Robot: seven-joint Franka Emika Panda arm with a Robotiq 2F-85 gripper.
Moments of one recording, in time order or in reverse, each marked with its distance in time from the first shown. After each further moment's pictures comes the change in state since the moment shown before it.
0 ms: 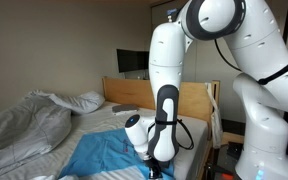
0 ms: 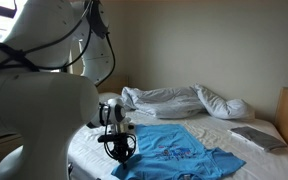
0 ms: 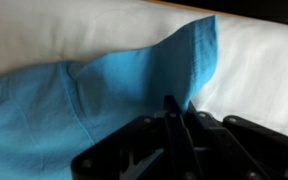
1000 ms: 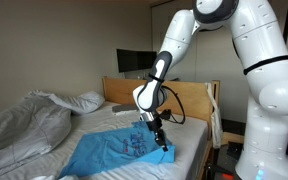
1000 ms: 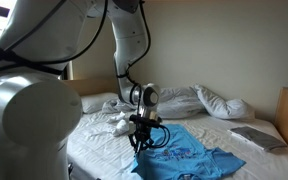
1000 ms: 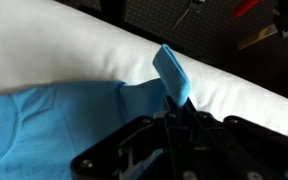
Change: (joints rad) arm -0.769 -0.247 0.378 0.072 0.095 -0.450 -0.662
